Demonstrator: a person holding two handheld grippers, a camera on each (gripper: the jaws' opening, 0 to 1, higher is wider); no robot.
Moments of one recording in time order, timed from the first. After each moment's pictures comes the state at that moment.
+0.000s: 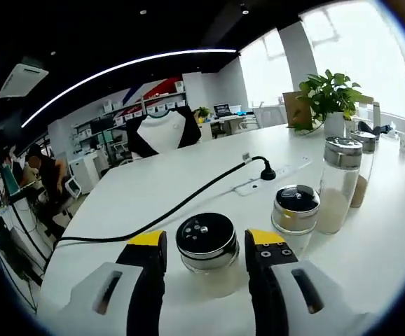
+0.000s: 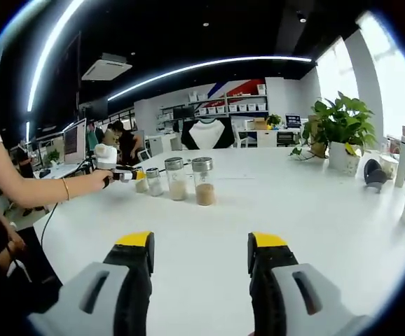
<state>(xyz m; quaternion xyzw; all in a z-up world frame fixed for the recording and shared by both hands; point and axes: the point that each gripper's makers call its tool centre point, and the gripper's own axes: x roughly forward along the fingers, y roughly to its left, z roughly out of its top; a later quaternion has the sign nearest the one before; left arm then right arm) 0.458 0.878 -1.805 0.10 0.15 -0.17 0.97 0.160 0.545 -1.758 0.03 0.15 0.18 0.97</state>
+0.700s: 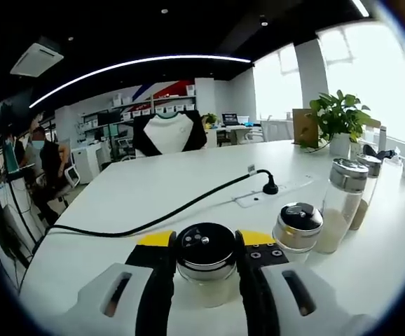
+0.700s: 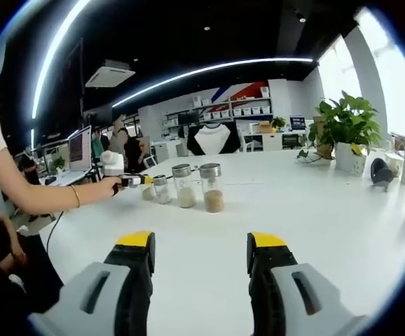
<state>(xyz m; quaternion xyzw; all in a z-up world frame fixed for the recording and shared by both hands) 0.465 0.880 -1.803 0.05 0.14 -0.16 0.98 0.164 0.556 -1.748 0.05 0.13 0.19 0.97</state>
